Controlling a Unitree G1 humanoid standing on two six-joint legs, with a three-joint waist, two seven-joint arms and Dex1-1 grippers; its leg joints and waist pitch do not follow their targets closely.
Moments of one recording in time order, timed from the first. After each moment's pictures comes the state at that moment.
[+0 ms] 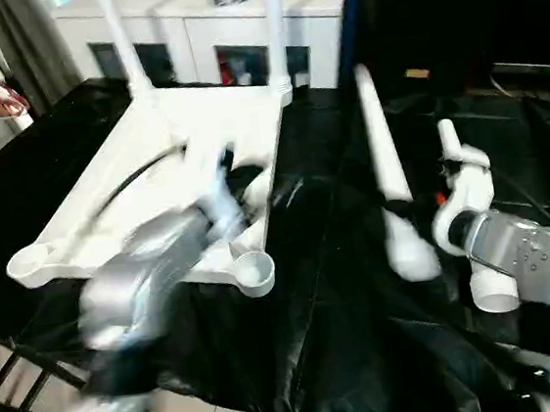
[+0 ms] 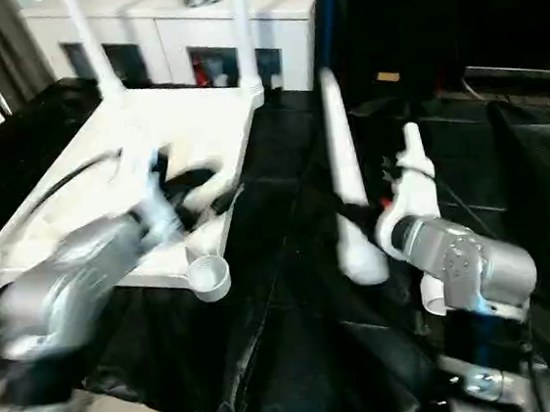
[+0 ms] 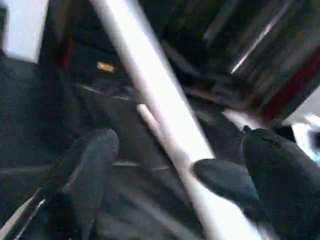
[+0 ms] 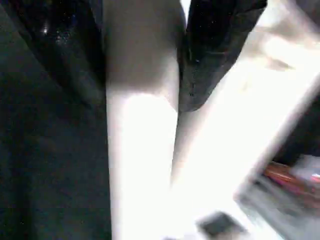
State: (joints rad) left arm -0.61 0.01 0.09 0.05 -0.56 0.79 -0.41; right arm -0.44 -0.10 -0.43 -0.14 0.52 1.07 0.40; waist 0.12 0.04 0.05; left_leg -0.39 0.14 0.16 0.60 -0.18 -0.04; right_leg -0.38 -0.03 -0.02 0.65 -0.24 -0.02
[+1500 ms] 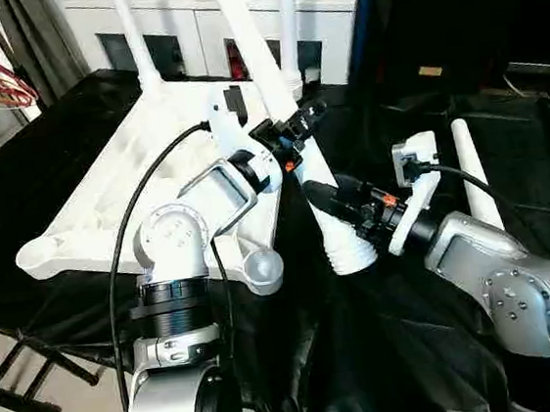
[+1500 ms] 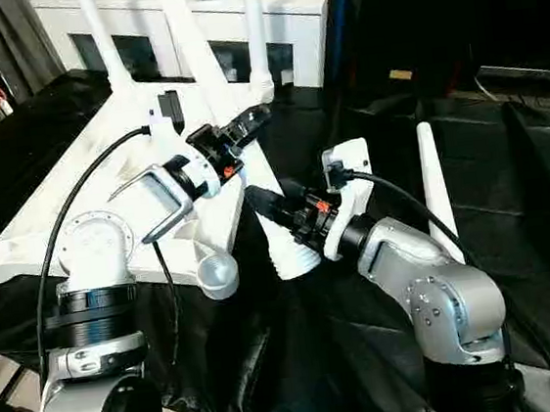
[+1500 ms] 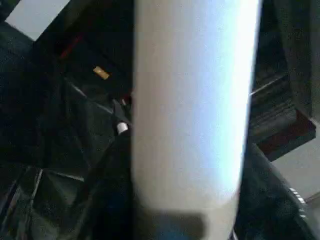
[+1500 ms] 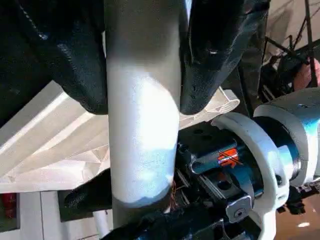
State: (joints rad) left arm -0.76 -0.13 0.29 0.14 -0.83 0.91 -0.12; right arm -0.32 -0.15 -0.10 -0.32 0.55 0.85 0.53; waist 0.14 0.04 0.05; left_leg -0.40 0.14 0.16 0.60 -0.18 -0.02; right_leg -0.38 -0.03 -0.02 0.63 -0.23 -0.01
